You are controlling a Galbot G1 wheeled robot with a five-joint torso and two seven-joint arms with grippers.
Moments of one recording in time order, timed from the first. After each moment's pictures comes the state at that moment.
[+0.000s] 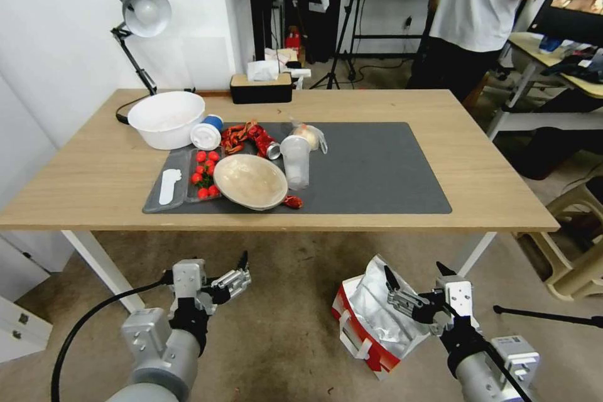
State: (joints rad) left arm 1.84 -1.33 -0.38 -2.50 -0.40 0.42 -0.35; right arm -1.95 1.50 0.58 2.48 0.06 -0.34 -0.10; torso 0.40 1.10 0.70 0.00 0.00
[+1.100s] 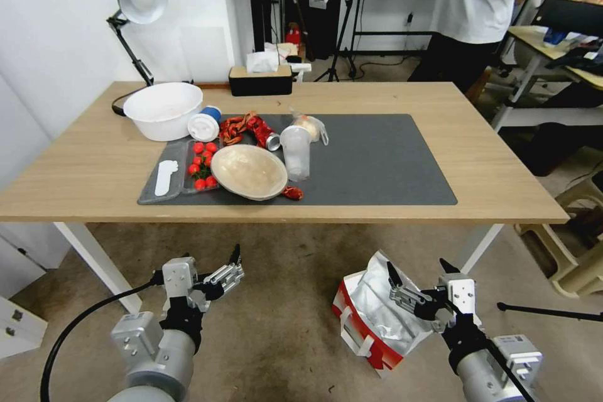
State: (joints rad) left arm 1.84 -1.34 -0.39 -2.50 -0.40 0.37 -0.36; right arm -1.95 1.51 0.58 2.48 0.06 -0.33 -0.08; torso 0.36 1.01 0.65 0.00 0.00
